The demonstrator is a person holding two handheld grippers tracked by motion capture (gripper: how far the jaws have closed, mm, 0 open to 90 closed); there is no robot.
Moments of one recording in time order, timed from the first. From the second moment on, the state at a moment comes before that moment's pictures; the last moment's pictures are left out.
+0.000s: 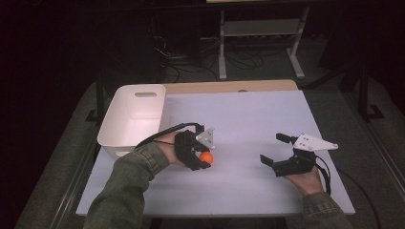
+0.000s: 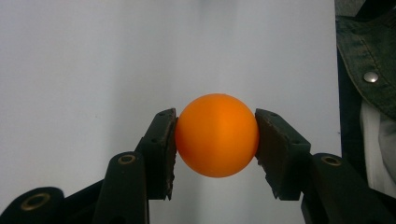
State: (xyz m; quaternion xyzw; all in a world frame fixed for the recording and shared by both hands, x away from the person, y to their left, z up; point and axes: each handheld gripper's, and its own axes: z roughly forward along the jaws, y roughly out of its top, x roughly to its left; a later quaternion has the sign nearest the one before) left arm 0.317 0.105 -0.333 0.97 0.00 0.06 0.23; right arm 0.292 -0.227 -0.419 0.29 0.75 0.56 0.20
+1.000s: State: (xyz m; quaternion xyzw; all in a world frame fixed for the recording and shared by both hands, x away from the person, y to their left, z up) left arm 0.324 0.123 -0.281 0.97 0.01 0.09 0.23; right arm 0.292 -0.227 -0.420 0.29 0.75 0.56 0.20
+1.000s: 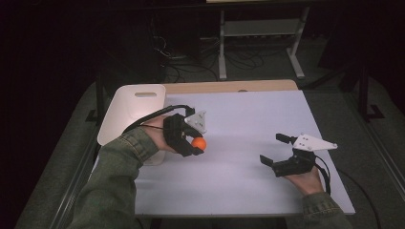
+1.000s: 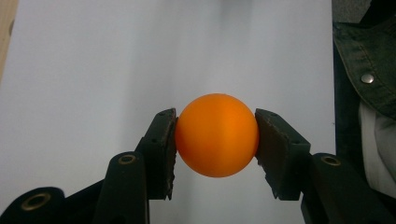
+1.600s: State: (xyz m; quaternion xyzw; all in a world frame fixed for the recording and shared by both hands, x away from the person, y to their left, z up) left arm 0.333 0.152 -0.261 0.97 0.04 0.10 0.22; right arm 0.292 -0.229 -0.420 0.30 0.75 0.56 0.20
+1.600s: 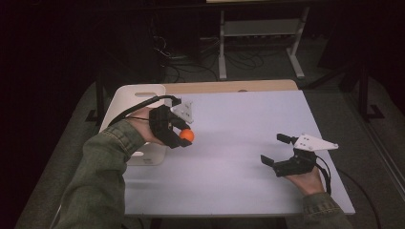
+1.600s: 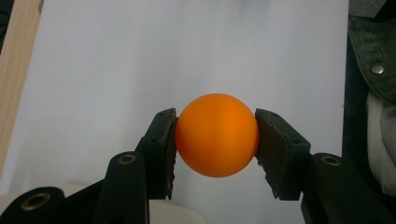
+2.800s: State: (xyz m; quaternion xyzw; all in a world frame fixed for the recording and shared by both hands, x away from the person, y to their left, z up) left arm 0.356 0.206 -0.219 0.97 0.06 0.11 0.21; right arm 0.292 -0.230 -0.422 0.30 0.75 0.56 0.20
